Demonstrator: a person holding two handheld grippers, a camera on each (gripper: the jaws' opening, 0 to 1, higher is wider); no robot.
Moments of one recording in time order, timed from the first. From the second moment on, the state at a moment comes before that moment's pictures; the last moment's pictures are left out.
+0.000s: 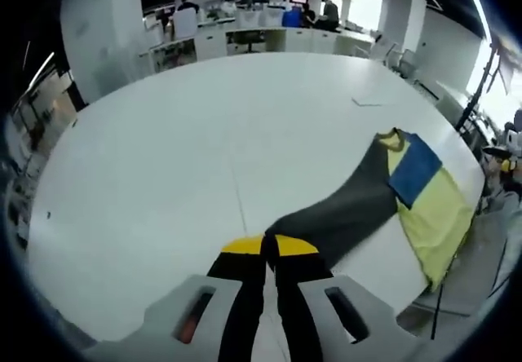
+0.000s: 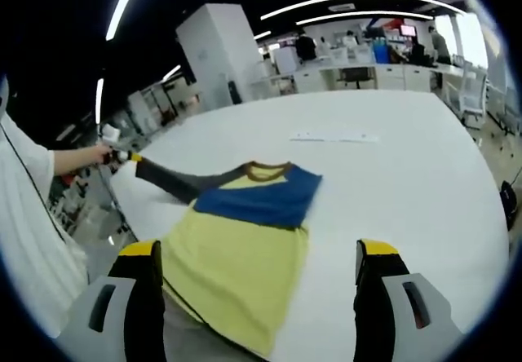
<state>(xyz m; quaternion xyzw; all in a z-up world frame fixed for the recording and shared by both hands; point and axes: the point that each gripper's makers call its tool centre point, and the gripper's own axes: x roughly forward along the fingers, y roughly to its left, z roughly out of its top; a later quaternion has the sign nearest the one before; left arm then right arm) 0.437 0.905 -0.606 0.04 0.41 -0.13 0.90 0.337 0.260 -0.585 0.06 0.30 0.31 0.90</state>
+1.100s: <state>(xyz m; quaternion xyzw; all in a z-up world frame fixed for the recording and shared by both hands) 0.458 0.826 -0.529 -0.09 0.38 -0.18 0.90 0.331 0.259 -0.583 0.05 0.30 0.32 0.90</state>
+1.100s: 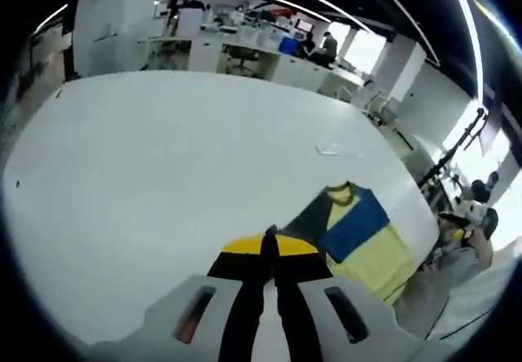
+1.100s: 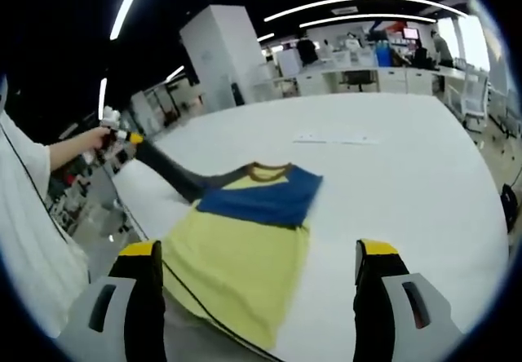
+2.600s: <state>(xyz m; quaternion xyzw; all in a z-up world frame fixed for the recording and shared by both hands) 0.456 0.606 -0.436 -0.13 0.32 -0.37 0.87 0.304 0.235 -0.581 0.07 0.29 0.30 0.91</state>
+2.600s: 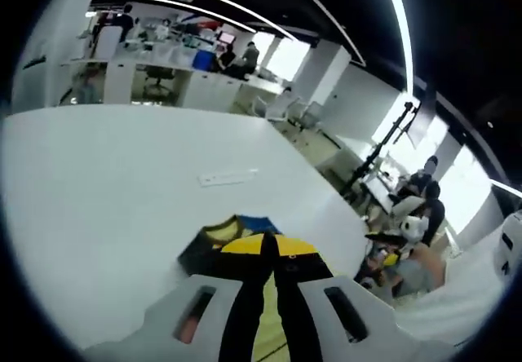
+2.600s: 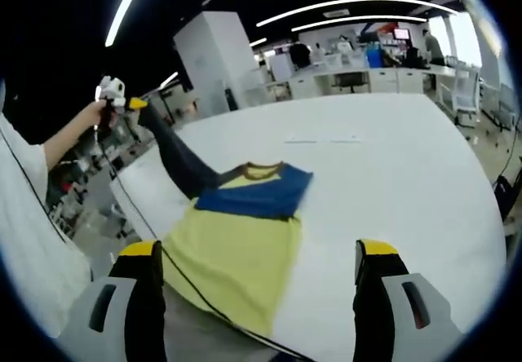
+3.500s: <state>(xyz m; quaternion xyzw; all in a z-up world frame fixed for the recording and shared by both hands) 0.470 0.526 -0.468 -0.16 0.35 -0.40 0.83 0.303 0.215 -0.580 0.07 0.29 0.28 0.91</state>
